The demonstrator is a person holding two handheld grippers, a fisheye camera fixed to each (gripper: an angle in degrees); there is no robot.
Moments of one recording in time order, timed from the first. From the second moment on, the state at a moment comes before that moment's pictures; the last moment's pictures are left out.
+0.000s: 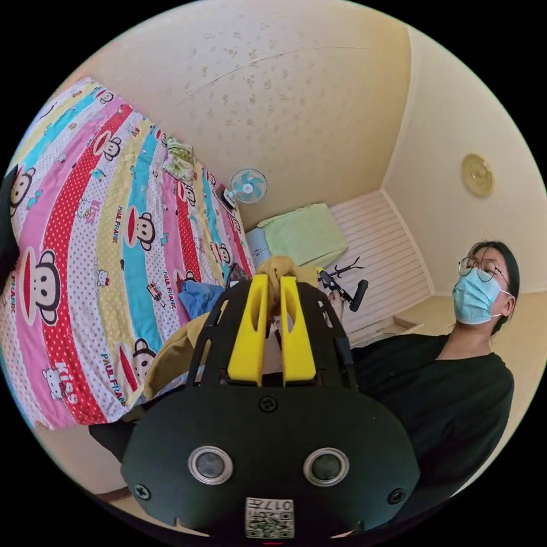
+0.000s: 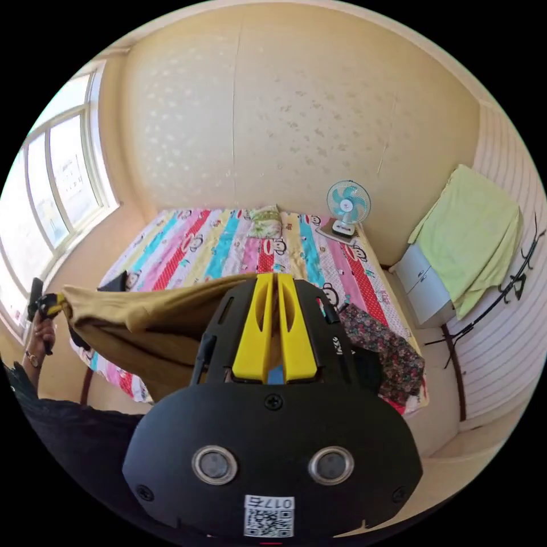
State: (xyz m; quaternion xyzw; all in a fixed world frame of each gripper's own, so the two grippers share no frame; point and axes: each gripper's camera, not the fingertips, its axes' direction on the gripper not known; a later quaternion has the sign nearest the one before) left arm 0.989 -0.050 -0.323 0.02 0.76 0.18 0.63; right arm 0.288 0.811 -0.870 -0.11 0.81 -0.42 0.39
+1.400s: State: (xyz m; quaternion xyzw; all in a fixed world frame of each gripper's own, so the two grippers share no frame) left arm 0.943 0.269 -0.567 0.45 0.70 0.24 0.50; right arm 0.519 0.983 -0.734 -0.38 0.56 -0.51 0.54
